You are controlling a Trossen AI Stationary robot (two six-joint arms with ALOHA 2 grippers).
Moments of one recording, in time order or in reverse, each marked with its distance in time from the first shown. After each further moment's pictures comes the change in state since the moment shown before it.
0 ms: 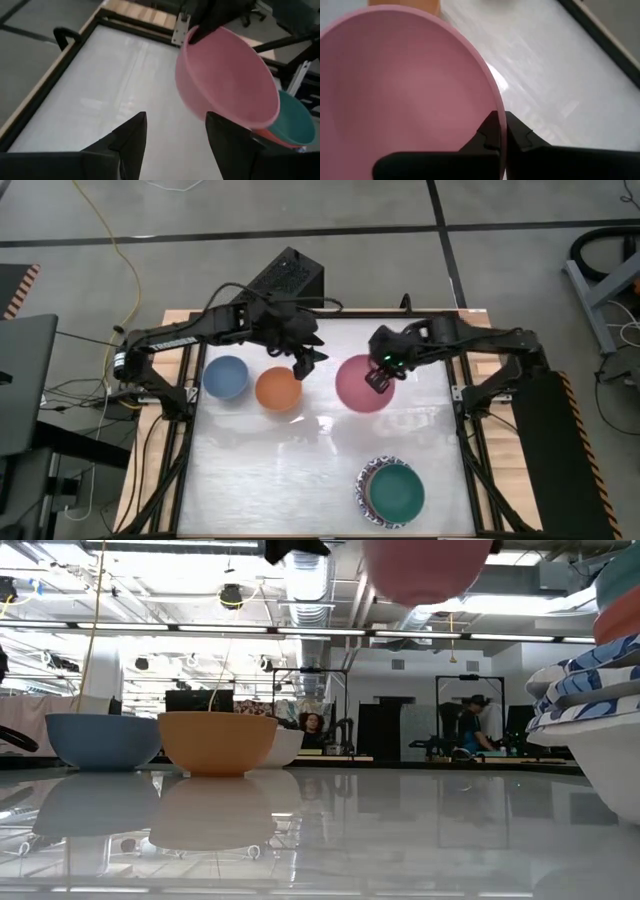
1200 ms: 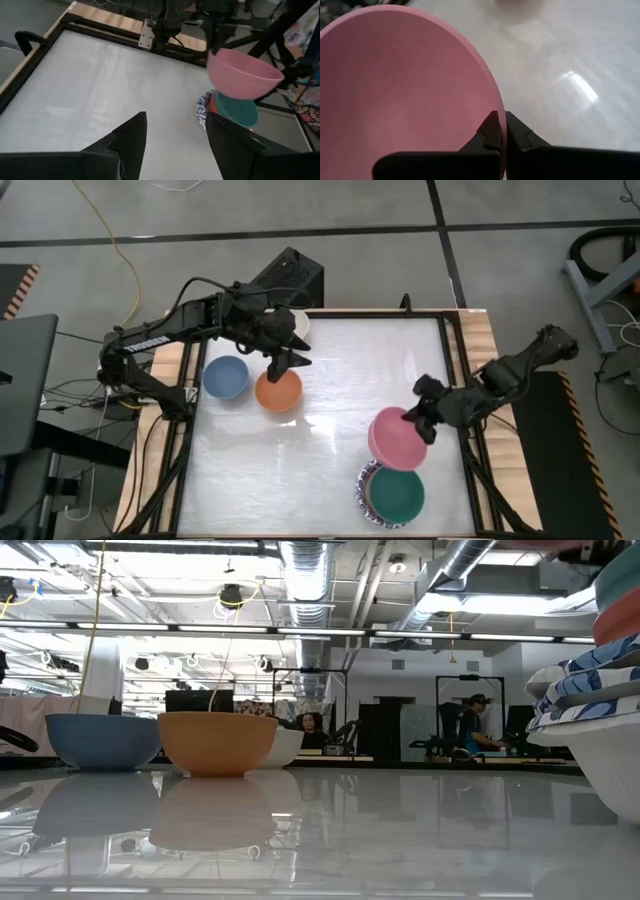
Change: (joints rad) left arm -0.001 -0.116 0.000 -0.058 0.155 -0.031; right arm 0.557 -0.474 -0.638 0.455 0.055 0.434
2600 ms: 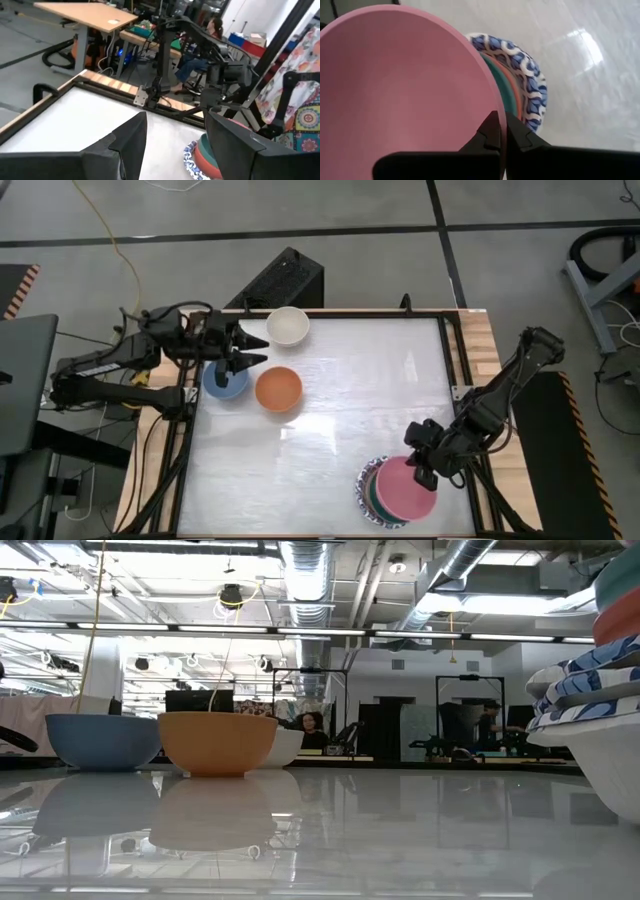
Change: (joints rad) left arm 0.011 -0.582 -0.671 0.555 -0.048 -0.141; right arm 0.208 0.228 -0.047 0.098 -0.131 0.128
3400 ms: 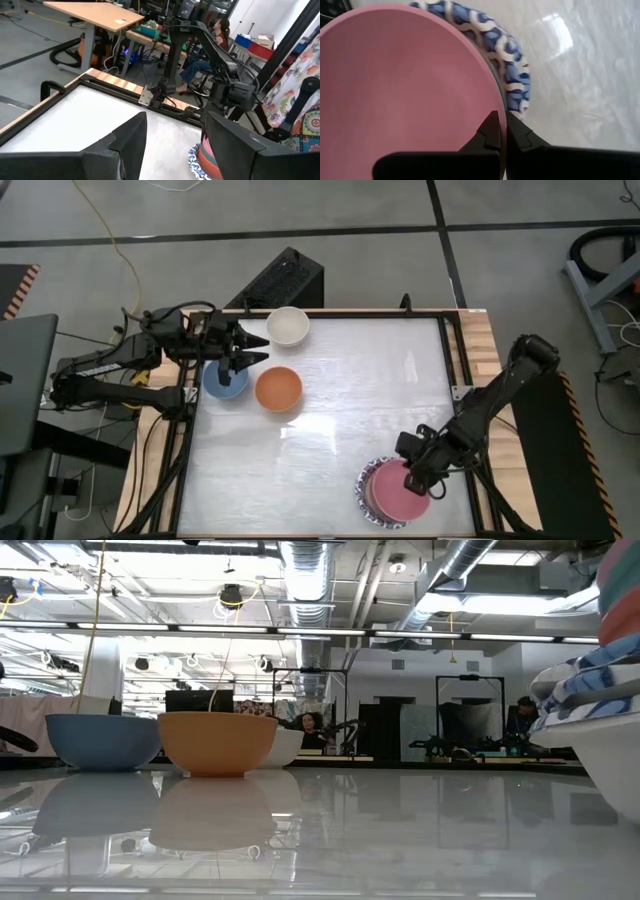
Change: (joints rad) left arm 0.000 0.001 -0.003 -0.007 -0.037 -0.010; right arm -0.019 0.151 -0.051 0.027 -0.050 -0.042
